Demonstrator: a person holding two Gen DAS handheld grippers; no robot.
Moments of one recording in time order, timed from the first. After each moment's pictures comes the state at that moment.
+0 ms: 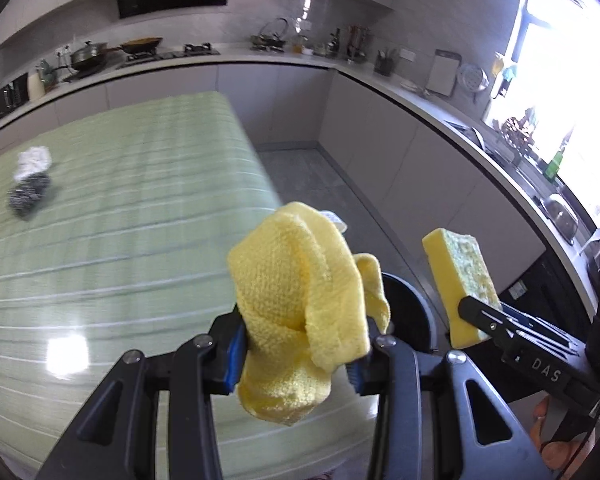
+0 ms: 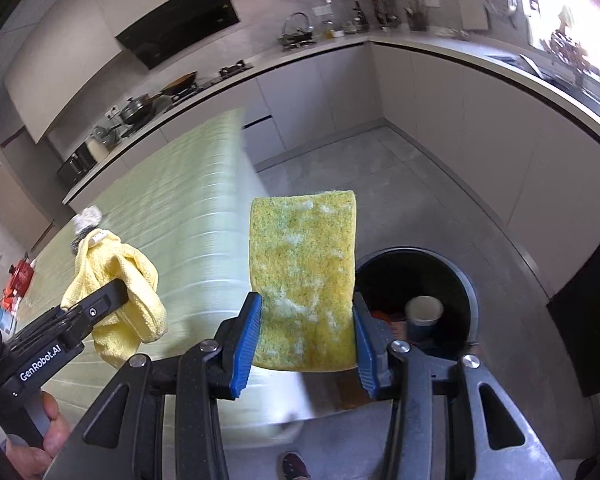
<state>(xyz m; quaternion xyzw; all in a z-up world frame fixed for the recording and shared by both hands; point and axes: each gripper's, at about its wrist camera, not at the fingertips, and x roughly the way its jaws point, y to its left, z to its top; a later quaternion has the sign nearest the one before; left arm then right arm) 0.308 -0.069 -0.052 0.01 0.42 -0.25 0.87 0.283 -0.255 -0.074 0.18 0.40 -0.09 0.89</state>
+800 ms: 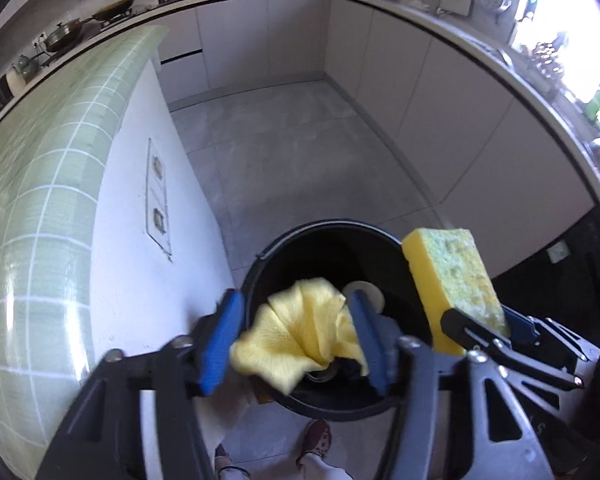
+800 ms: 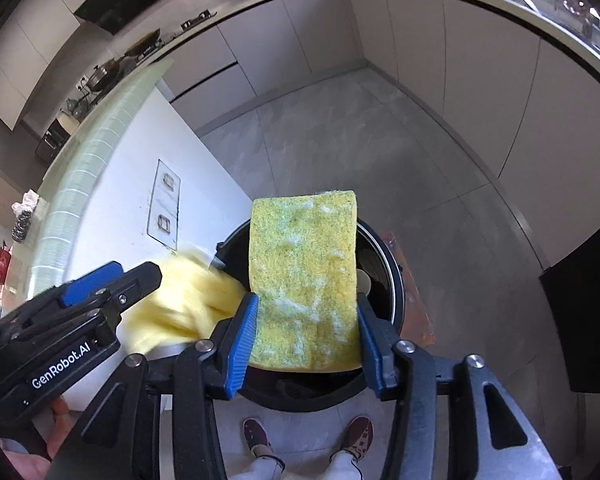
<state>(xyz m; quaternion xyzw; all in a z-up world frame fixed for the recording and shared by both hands) 0.325 -0.241 -0.147 0.09 0.51 -0.19 0.84 0.315 -0.406 -0.193 0.20 0.50 -0.08 0.84</state>
